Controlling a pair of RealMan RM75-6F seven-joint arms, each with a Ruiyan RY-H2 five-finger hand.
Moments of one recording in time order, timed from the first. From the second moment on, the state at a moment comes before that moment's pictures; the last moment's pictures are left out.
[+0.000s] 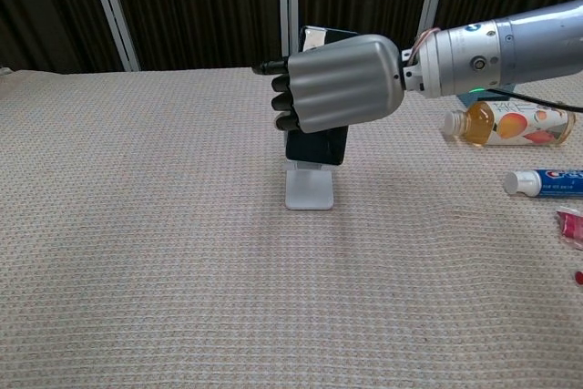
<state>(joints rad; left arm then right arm) -0.14 -1.16 -0.08 -1.57 1.30 1.35 0.16 1.21 -1.68 -0.12 -0.59 -2.13 1.20 -0.52</state>
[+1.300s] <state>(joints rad) -0.15 -1.16 -0.08 -1.57 1.28 1.33 0.16 1.20 -1.75 -0.16 -0.50 -2.03 1.18 -0.54</state>
